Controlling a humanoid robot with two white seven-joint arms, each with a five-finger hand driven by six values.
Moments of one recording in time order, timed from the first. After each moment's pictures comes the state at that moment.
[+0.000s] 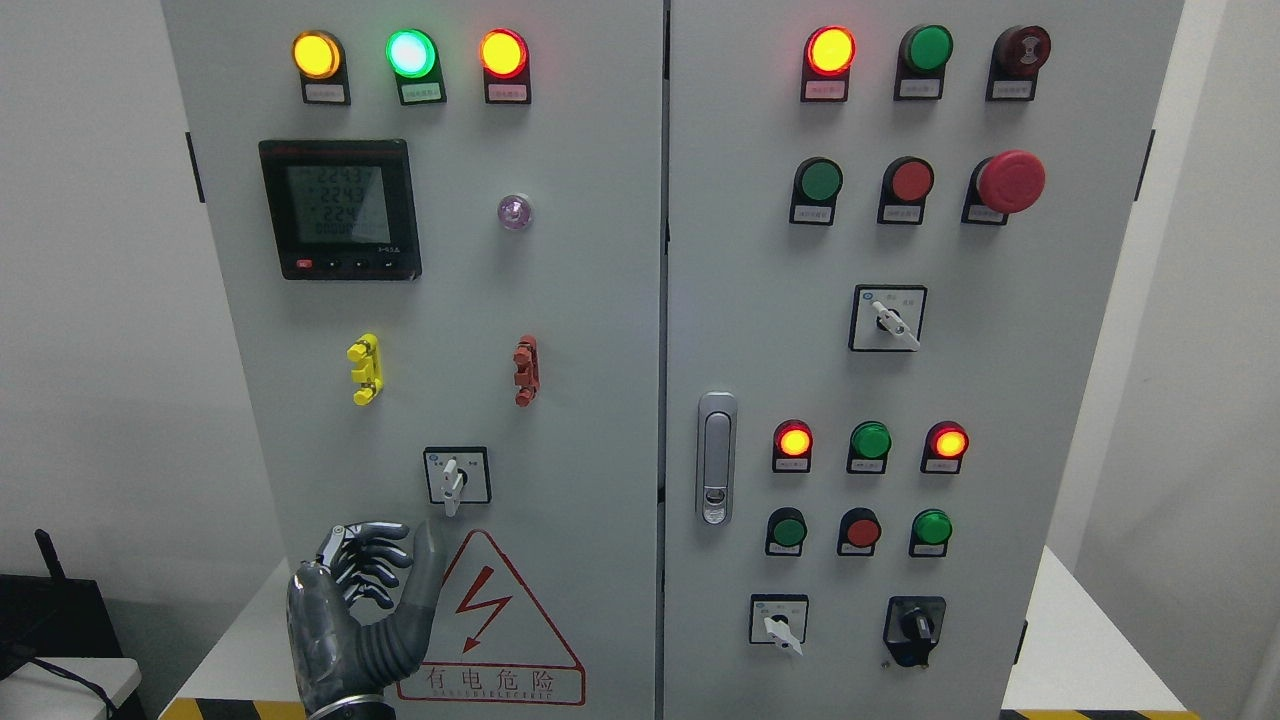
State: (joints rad) left arm -0.32 -0.10 -0.09 -1.77 -0.31 0.16 0.49; right arm 0.06 0.12 0.06 -0.14 0.00 0.05 0.14
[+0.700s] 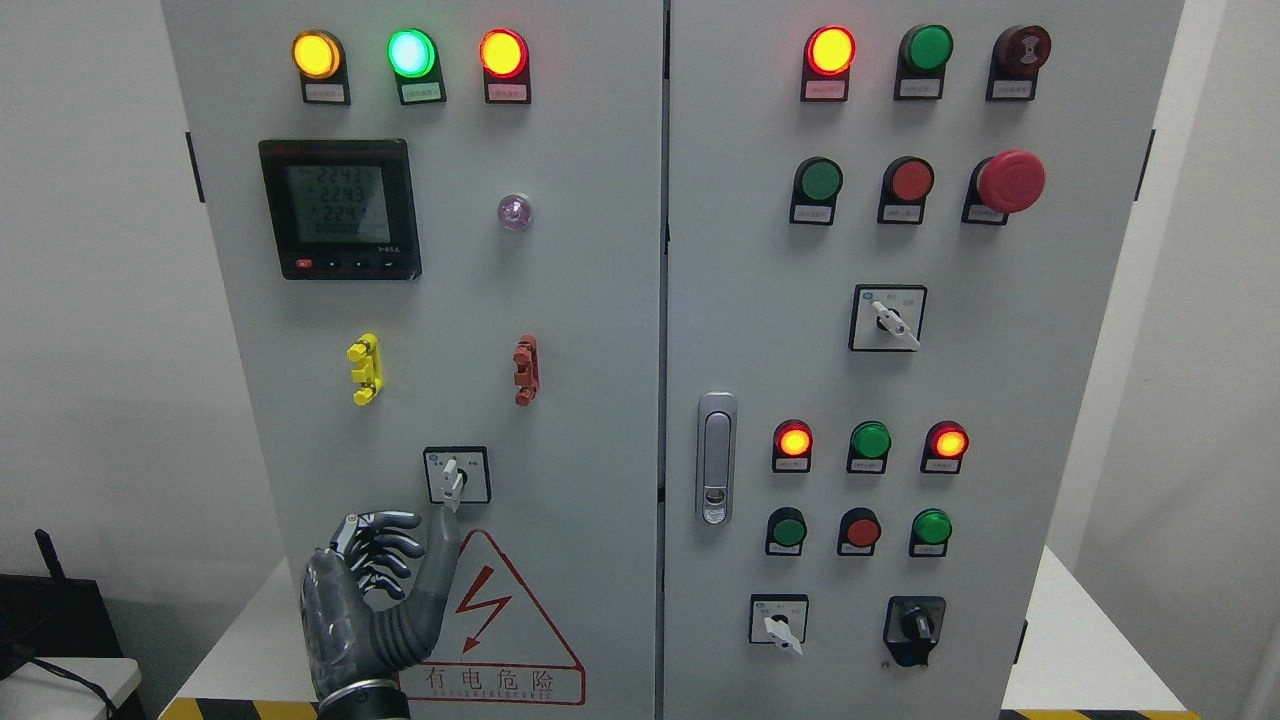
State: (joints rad) left arm -0.36 -0.11 -0.12 -1.78 -0.31 0.24 0.49; right arm 0.06 0.12 0.06 -0.14 0.00 0.05 0.14
